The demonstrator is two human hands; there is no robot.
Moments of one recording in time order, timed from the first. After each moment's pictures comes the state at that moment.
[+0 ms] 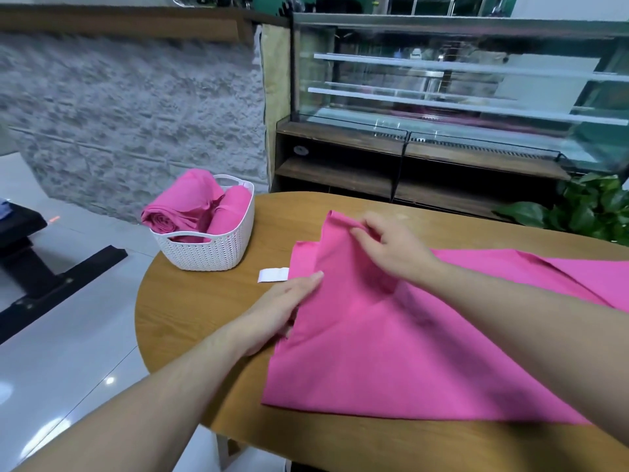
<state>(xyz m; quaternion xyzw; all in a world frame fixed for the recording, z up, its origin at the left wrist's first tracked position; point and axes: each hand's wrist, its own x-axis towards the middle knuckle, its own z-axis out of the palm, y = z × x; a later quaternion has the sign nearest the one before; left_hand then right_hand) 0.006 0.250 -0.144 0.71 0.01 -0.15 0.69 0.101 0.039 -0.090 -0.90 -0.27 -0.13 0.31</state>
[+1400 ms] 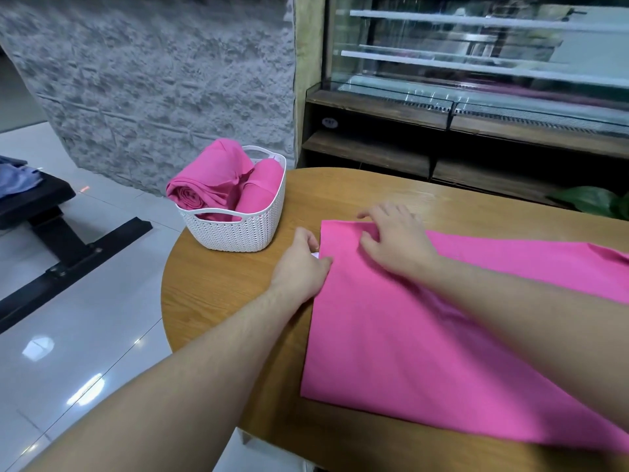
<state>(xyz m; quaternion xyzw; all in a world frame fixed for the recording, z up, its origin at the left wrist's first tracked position) 0.065 0.273 -0.159 0.89 0.14 0.06 0.43 0.137 0.101 -0.139 -0.95 -0.25 -0.13 0.14</state>
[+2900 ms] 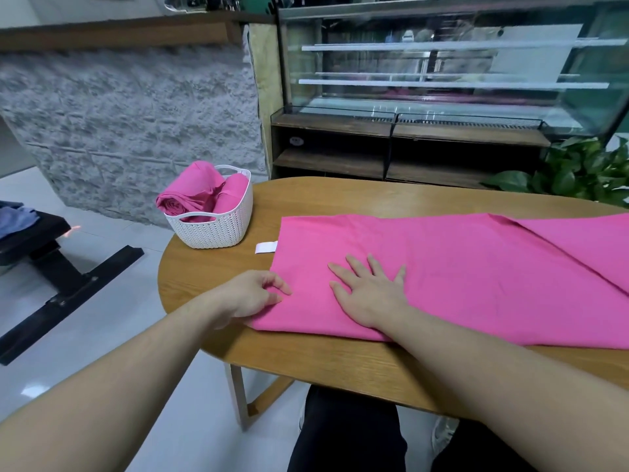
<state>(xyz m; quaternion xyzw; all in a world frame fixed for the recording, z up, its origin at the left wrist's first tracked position) -0.052 0.276 -0.120 0.90 0.06 -0.16 0.39 -0.011 0.047 -0.163 -0.99 -0.14 0.07 0.07</state>
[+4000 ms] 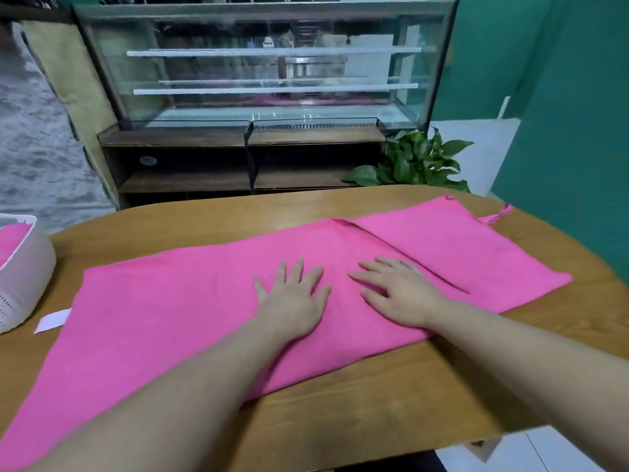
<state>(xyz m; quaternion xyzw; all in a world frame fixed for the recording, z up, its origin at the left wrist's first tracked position) 0.031 -0.023 -0.160 0.98 -0.19 -0.07 0.08 -0.011 -0.243 -0.153 -0.99 -0.08 0.00 0.10</state>
